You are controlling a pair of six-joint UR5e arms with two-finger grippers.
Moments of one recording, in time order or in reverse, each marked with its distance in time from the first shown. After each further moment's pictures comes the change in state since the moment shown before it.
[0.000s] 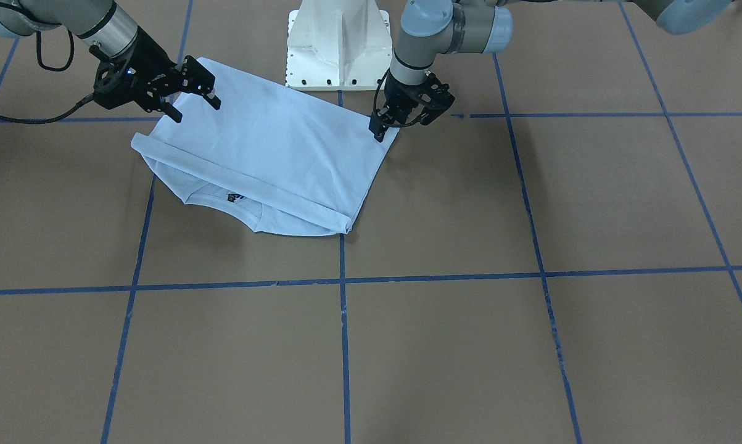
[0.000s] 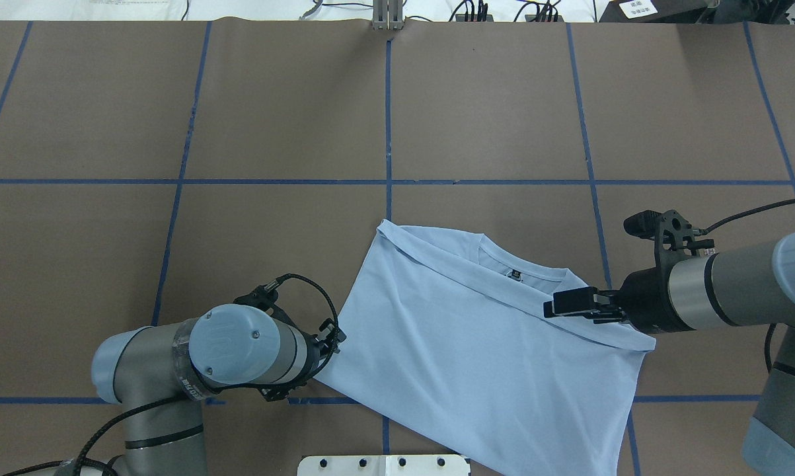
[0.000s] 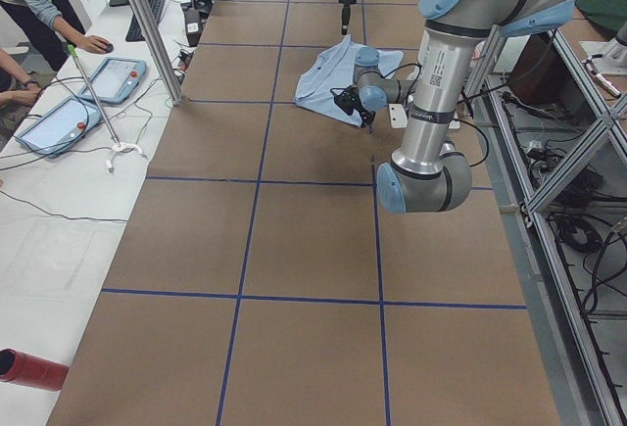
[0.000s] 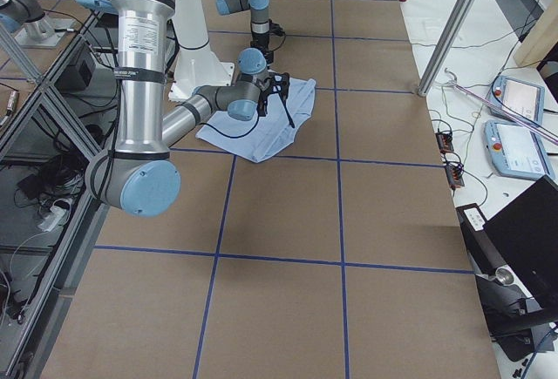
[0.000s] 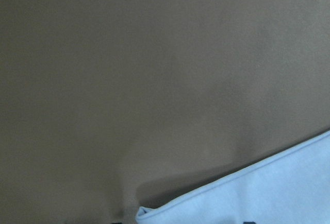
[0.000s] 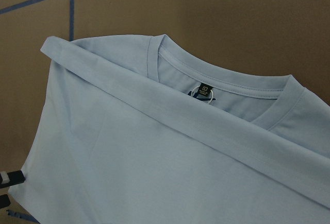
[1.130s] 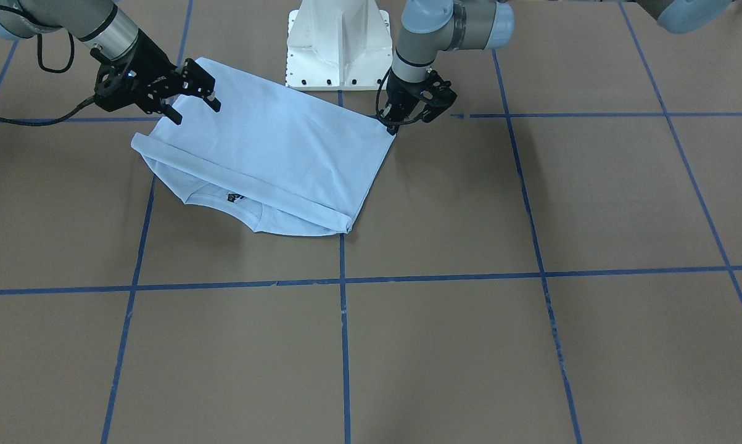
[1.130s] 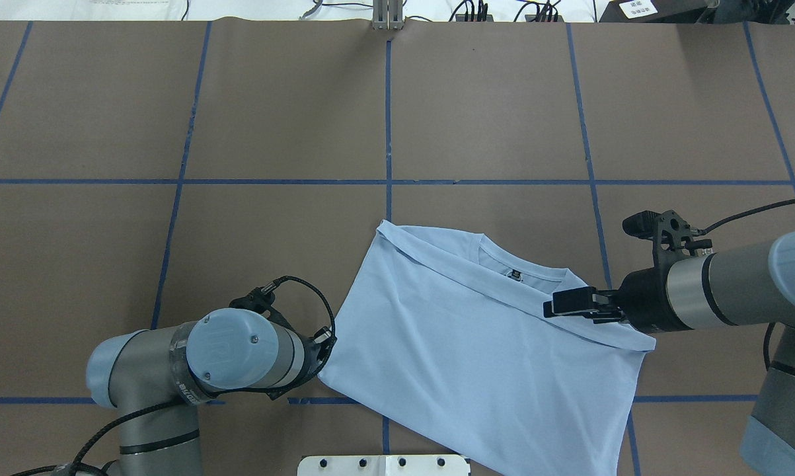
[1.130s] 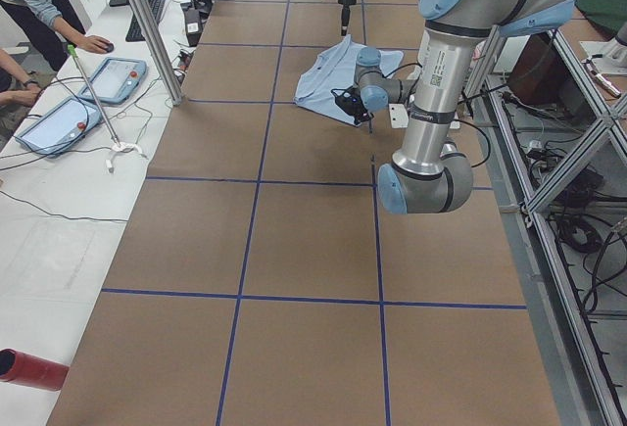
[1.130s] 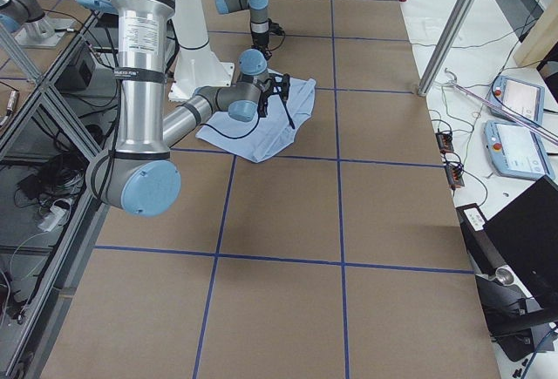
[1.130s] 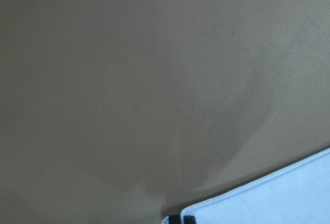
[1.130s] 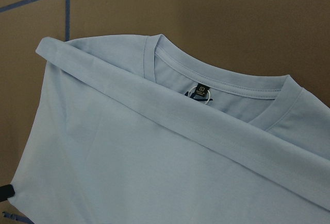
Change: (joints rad) left arm 0.006 0.003 -0.032 0.051 0.007 0.013; right arm 0.000 0.002 -0.009 0.000 0.001 0.001
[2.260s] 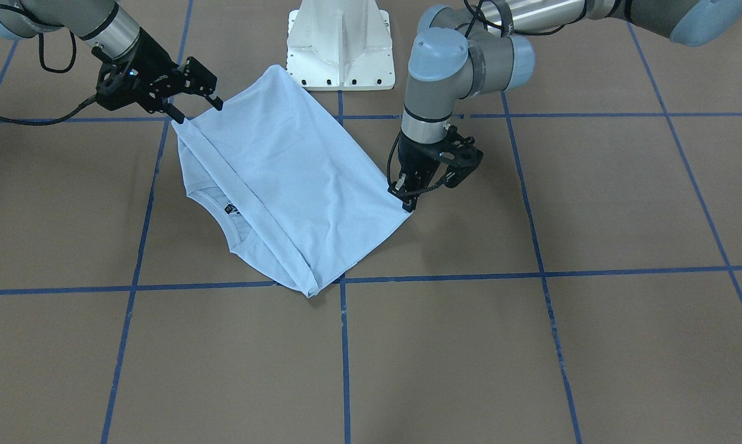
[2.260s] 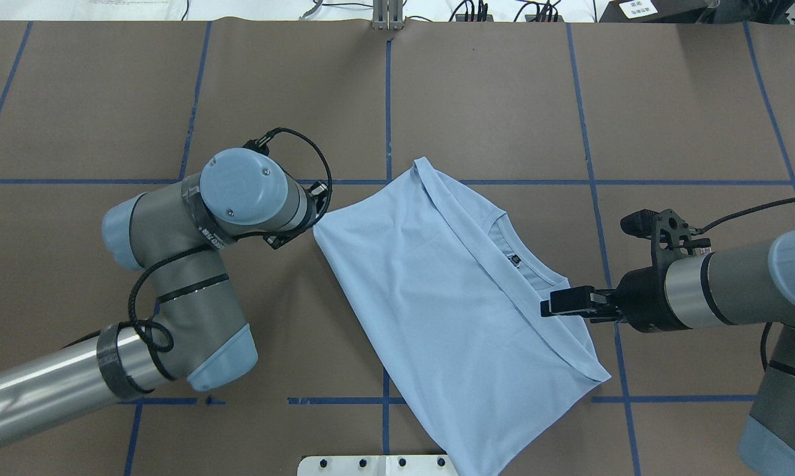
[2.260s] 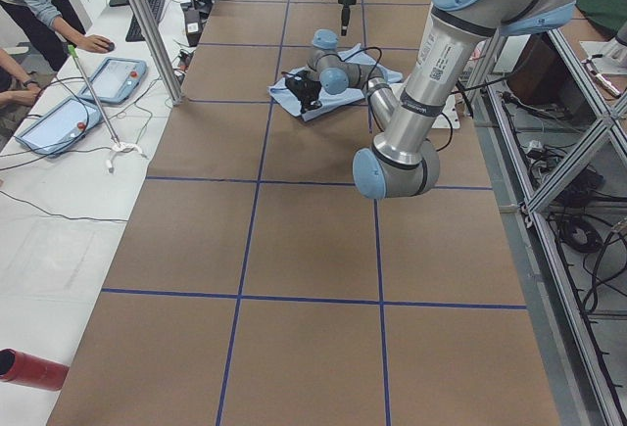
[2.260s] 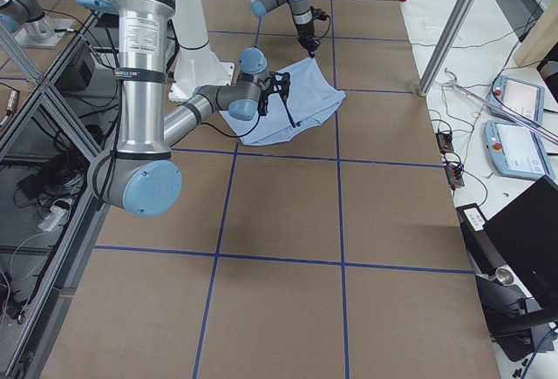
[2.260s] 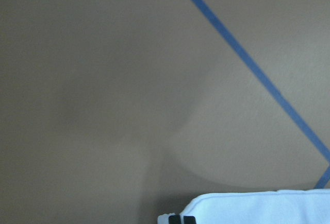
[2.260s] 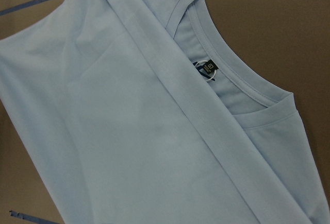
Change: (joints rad) left arm -0.323 -0.209 0.262 -0.028 0.047 0.189; right arm 0.000 0.012 0.002 0.002 0.000 0.002
